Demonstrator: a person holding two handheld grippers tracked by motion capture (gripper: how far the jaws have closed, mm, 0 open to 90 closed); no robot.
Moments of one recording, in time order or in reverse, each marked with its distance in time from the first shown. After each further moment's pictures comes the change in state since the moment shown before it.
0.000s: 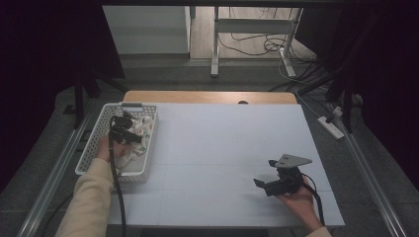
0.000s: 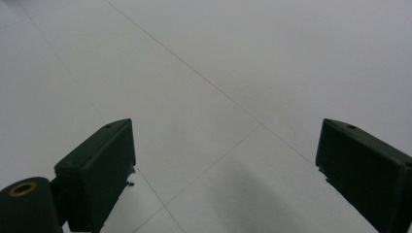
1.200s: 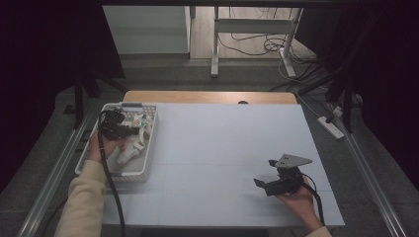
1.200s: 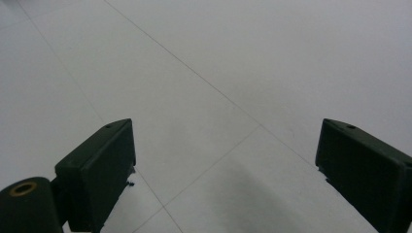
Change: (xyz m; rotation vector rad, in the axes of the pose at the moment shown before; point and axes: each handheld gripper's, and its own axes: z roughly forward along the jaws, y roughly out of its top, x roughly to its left) left arm -0.002 -0.009 -0.048 -0.227 -0.079 0.043; right arm 0.000 0.000 0.000 -0.003 -0.001 -0.002
